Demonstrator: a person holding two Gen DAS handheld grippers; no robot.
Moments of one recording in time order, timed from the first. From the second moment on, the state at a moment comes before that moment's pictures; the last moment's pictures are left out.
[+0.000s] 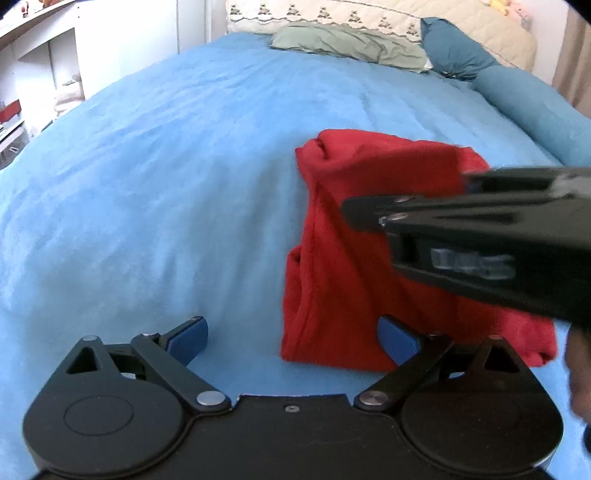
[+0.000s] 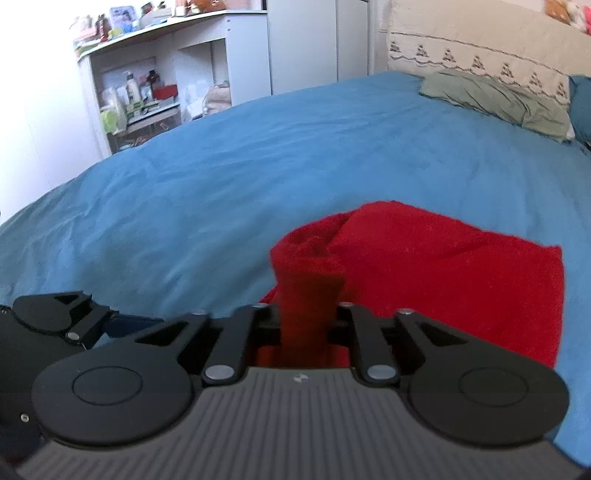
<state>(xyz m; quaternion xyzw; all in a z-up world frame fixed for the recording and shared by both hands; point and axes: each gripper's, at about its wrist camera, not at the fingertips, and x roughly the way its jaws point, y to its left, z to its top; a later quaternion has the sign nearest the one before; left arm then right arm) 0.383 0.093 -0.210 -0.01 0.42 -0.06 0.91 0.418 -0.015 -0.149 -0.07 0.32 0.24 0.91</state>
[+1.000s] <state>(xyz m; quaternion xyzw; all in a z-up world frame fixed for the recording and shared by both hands) 0.377 0.118 -0.176 -0.06 0.39 -0.07 0.92 0.313 -0.119 -0.211 -0.08 0.31 0.04 0.95</state>
